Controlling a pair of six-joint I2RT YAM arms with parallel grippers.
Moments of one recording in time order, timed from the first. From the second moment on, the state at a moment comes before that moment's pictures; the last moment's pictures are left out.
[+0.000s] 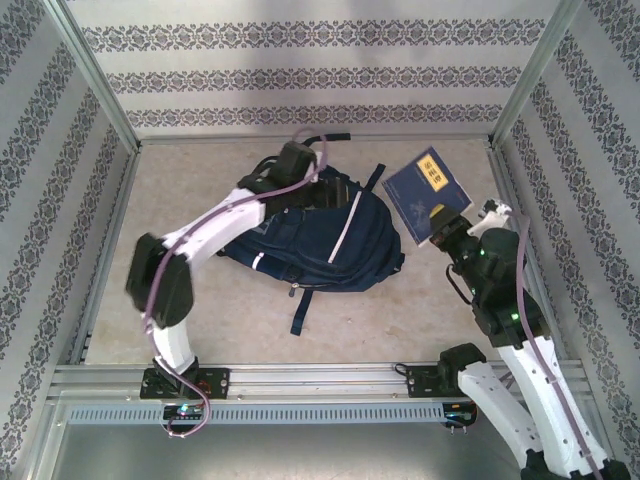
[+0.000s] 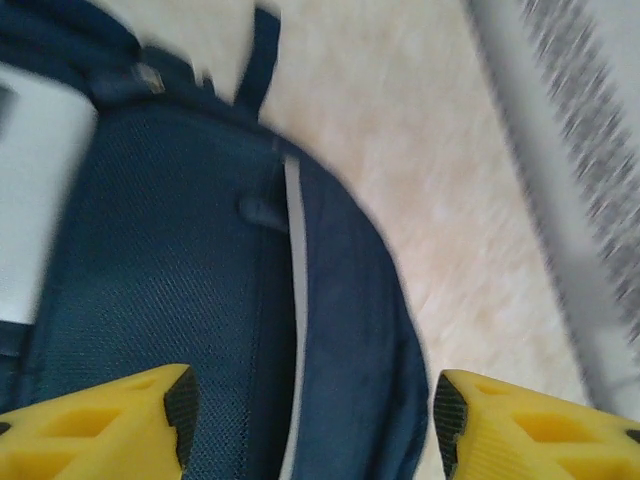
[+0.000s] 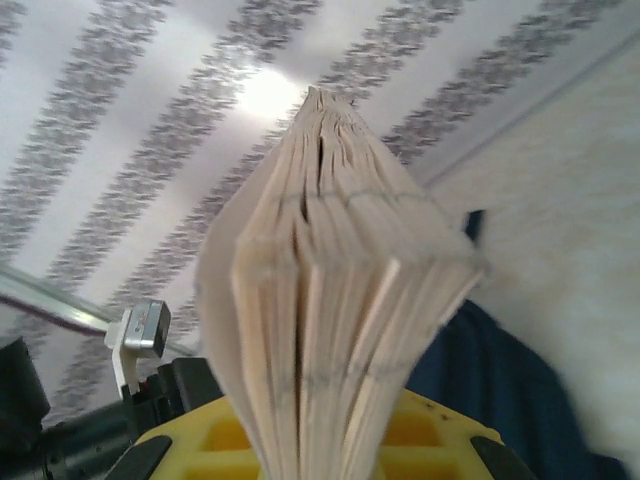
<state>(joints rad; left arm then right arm) -0.58 1.91 1.64 -0.53 0.29 -0.53 0.25 0.57 0.76 -0.45 0.05 0.81</state>
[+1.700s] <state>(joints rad) -0.49 1.73 1.75 -0.94 0.34 -0.34 0.16 0.69 0.70 -0.37 -0.41 0.81</state>
